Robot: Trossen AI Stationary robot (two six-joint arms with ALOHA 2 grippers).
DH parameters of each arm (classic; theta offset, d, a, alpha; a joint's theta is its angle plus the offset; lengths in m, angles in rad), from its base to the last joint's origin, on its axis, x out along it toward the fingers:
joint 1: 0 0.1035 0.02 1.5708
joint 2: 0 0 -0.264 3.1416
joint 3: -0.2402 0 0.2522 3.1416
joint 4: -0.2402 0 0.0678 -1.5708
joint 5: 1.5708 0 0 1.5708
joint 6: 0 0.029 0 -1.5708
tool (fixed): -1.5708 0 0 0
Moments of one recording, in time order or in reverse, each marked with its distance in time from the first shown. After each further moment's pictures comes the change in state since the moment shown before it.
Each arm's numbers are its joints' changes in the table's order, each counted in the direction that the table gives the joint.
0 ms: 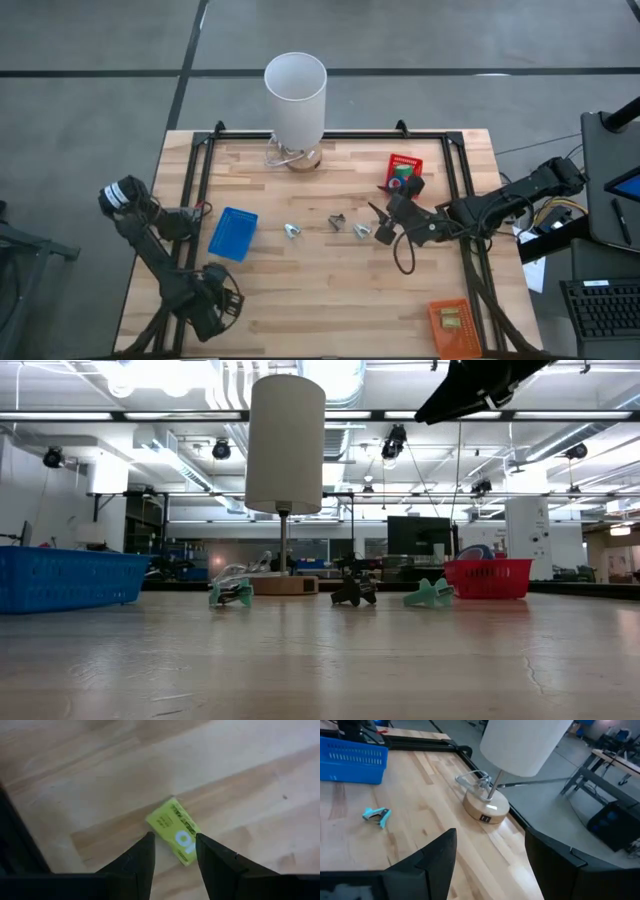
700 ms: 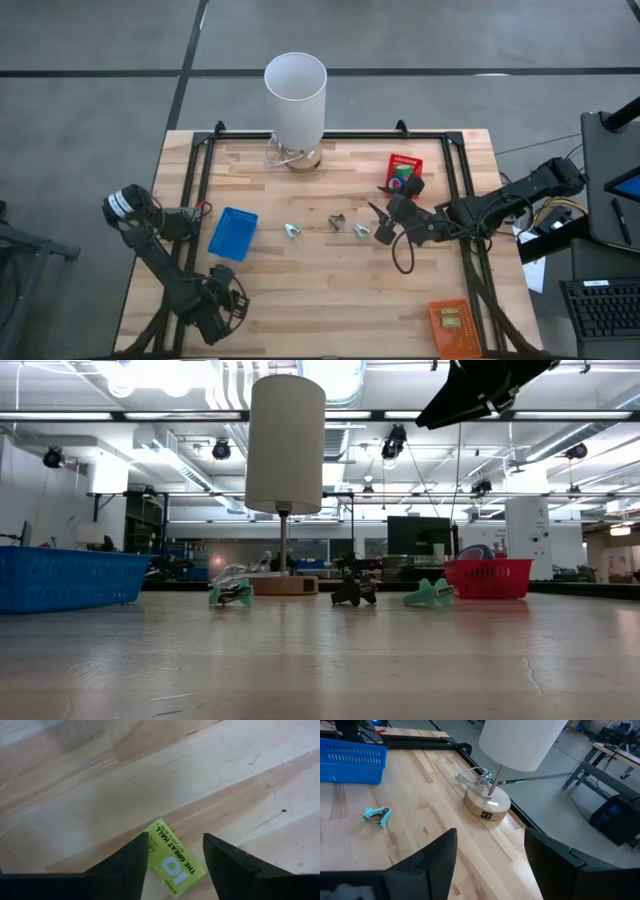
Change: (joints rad) left arm 0.006 -0.089 -0.003 0.040 0.080 0.064; right arm -0.009 0.000 0.013 -0.002 0.006 0.043
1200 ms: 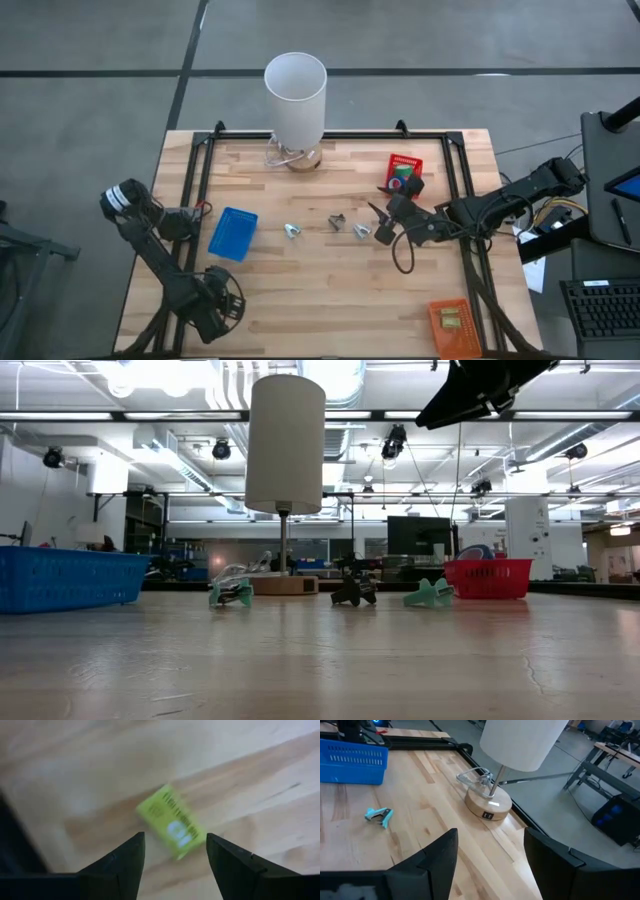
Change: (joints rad) left arm 0.003 0.057 -0.006 -0.002 -0.140 -0.060; right arm 0.000 0.000 0.000 0.005 0.005 0.002
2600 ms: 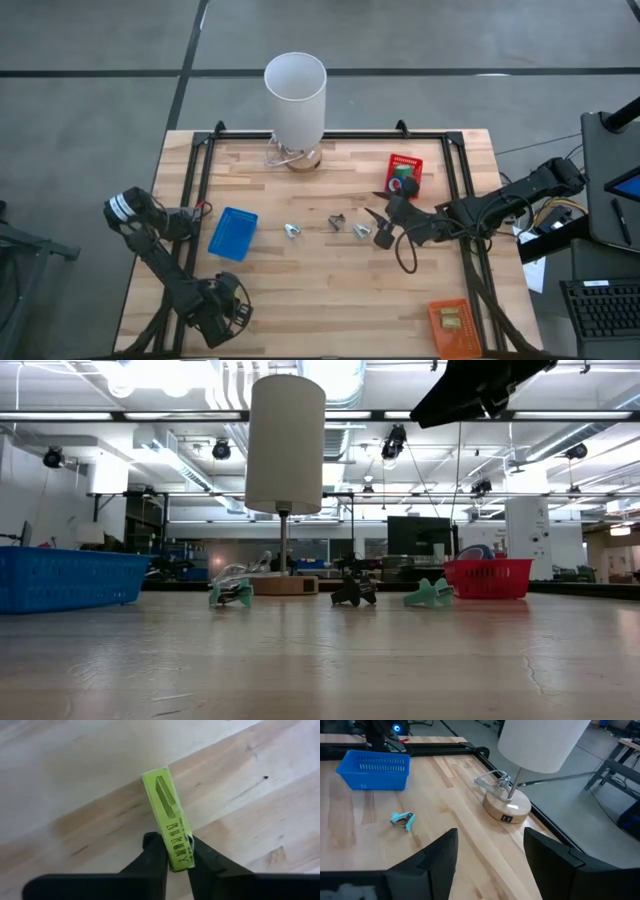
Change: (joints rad) left arm 0.005 -0.094 0.039 0.169 0.102 0.096; right arm 0.000 0.000 0.016 0.075 0.082 0.000
